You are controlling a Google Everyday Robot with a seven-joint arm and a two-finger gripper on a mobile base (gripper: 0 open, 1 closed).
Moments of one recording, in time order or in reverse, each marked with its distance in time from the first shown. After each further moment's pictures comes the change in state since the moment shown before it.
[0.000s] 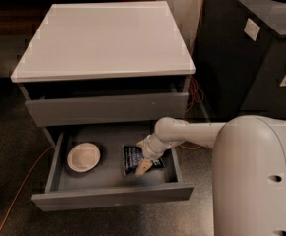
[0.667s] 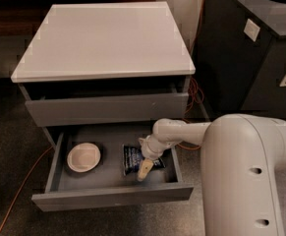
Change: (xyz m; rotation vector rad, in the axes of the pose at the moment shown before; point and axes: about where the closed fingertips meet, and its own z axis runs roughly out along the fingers) arm 0.013 -0.014 0.018 0.010 0.043 -0.006
